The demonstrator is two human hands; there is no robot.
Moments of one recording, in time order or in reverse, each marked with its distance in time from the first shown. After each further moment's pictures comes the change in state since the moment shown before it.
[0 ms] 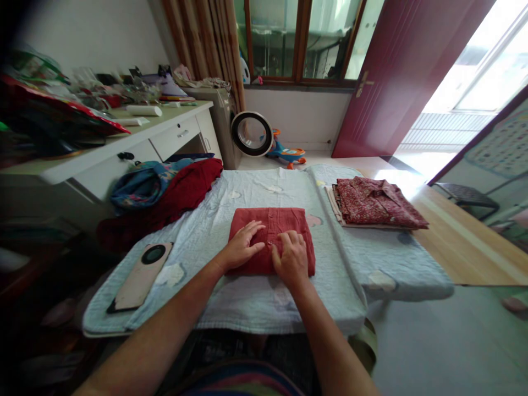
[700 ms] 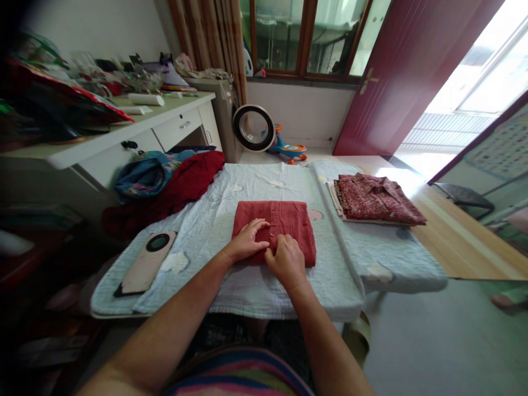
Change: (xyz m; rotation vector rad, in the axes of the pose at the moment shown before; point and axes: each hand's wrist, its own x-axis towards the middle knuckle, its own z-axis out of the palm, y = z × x) left_hand -0.005 0.003 0.008 -0.106 0.006 -0.049; right_hand -0.016 -0.021 0.000 -0.156 -0.190 0.097
